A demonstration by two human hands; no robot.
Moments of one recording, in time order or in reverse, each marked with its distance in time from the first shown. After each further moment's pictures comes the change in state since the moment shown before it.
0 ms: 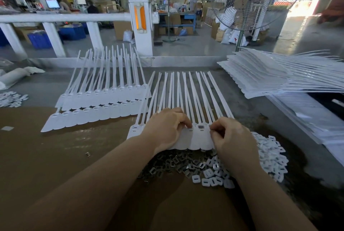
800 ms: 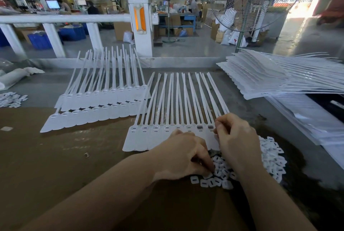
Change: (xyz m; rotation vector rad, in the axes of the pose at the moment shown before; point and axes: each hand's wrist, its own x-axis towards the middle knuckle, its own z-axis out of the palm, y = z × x) left_hand -0.033 0.043 -0.006 -0.038 -0.386 0.273; right_hand 0.004 -0.002 -0.006 0.144 0.069 0.094
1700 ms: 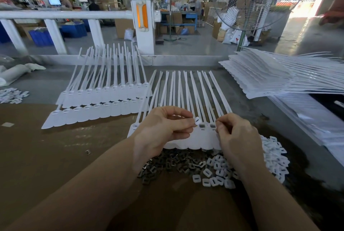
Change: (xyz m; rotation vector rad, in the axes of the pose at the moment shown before) left_hand -0.005 -0.021 -0.017 -1.340 0.515 -0.364; right_hand 0.000 0.003 0.002 -0.062 0.006 -0.055
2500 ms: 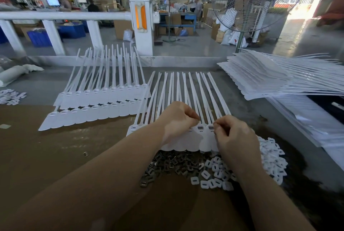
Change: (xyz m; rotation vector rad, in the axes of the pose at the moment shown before) left_hand 0.040 0.003 0.020 0.720 0.036 0.071; right_hand 0.001 -0.001 0.000 -0.038 -0.008 -0.018
